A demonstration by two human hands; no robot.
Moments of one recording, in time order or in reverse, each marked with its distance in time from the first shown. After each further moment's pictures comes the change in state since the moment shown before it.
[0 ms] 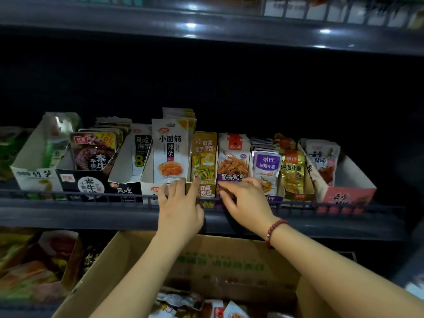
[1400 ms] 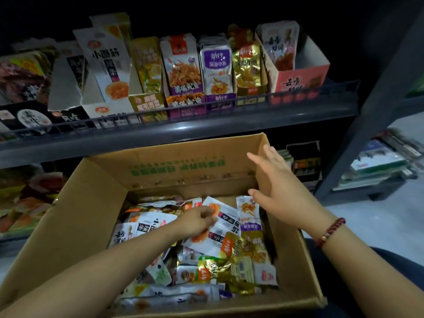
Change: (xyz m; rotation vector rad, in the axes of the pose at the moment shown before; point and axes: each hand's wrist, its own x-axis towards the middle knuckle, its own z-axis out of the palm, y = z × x) left_hand -0.171 0.054 0.088 -0.500 -1.166 -0.149; right_hand -0.217 0.045 -0.040 0.310 -0.273 0.347
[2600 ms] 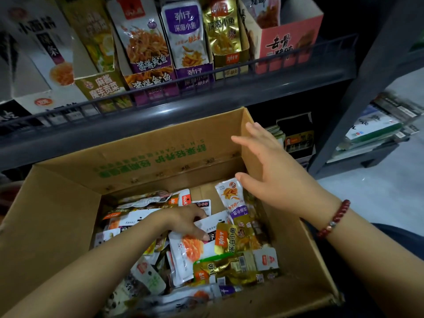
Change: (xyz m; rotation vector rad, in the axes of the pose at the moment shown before) left_hand 0.040 -0.008 -0.012 0.375 -0.450 0.018; right_hand 0.011 0.005 0.001 0.031 0.015 0.027
